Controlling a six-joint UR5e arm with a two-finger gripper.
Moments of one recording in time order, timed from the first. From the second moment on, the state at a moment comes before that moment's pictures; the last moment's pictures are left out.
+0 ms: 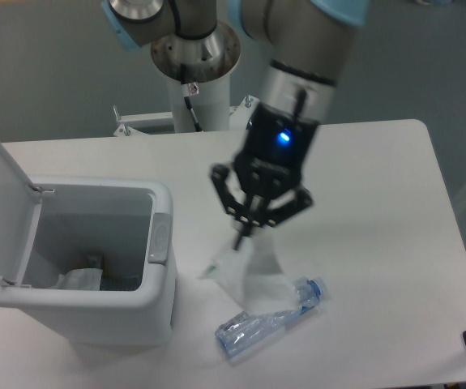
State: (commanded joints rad) arm 2.40 -1.73 -1.38 -1.03 0.96 0.42
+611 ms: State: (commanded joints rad) arm 2.23 -1.70 -1.50 -1.01 1.04 0.43
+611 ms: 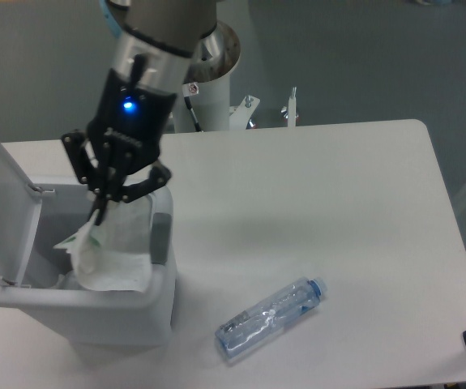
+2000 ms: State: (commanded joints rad) arm 2.49 -2.12 -1.31 -0.79 1.11 0.61
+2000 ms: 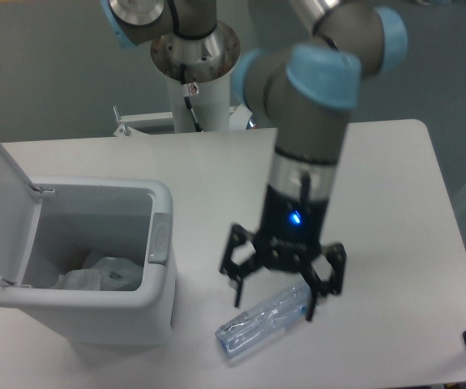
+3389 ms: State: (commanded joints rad) arm 2.38 -2.20 -1.41 -0.88 1.39 1.04
